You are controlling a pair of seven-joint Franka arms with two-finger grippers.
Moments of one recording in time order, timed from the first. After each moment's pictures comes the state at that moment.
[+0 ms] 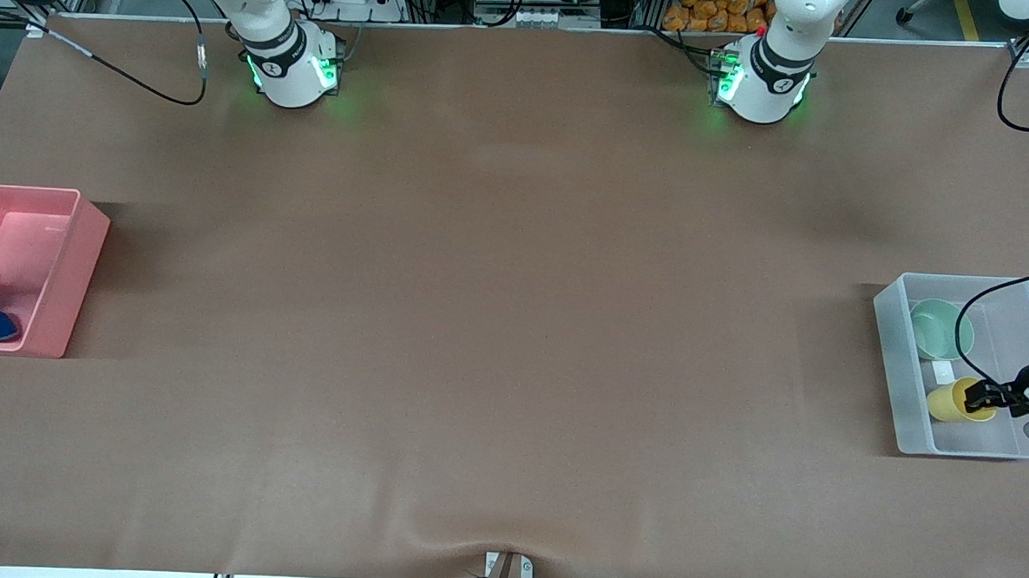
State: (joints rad) left arm 0.77 0.82 -0.50 -1.46 0.51 2.32 0.20; right arm -0.60 0.68 -0.12 -1.50 -0.29 2.41 -0.39
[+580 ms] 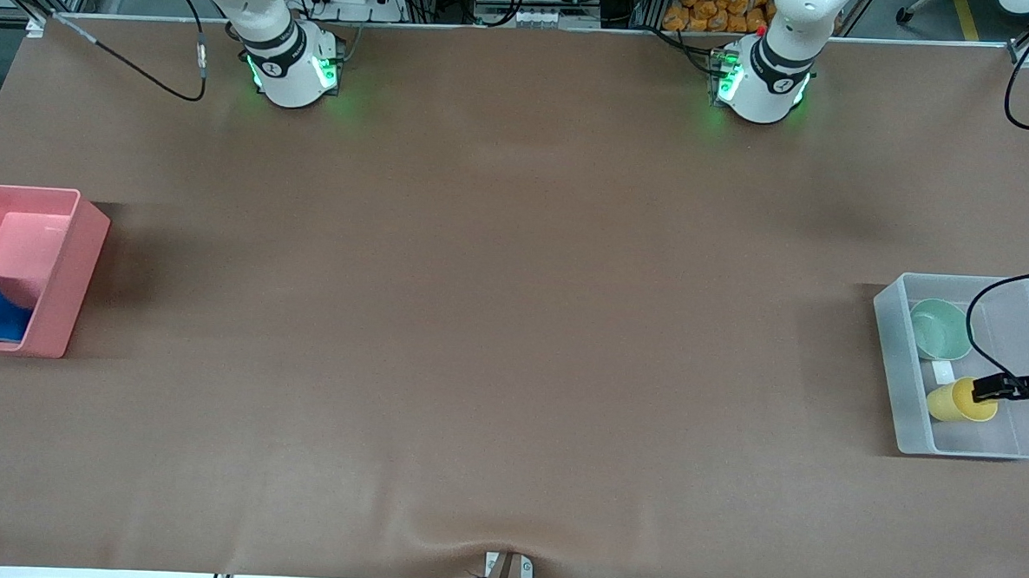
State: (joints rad) left arm 0.77 0.78 -0.51 -1.42 0.51 2.18 0.20; right arm -0.45 0.53 -0.10 -1.45 -0.16 2.14 -0.36
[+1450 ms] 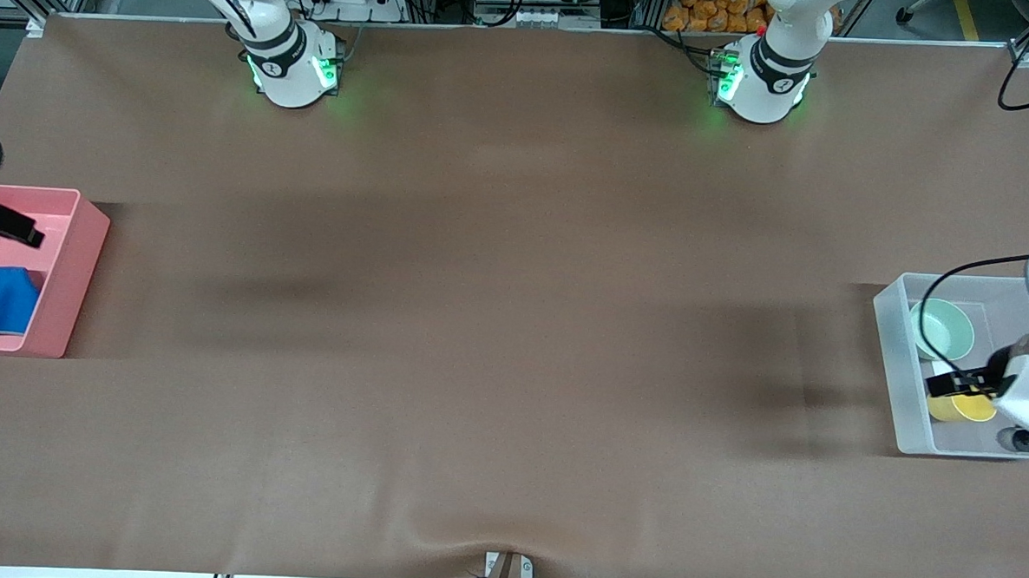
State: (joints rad) left arm 0.29 0.53 -0.26 -1.41 0.35 1.89 -0.18; right arm -0.07 0.12 -0.10 -1.46 -0.03 1.53 0.00
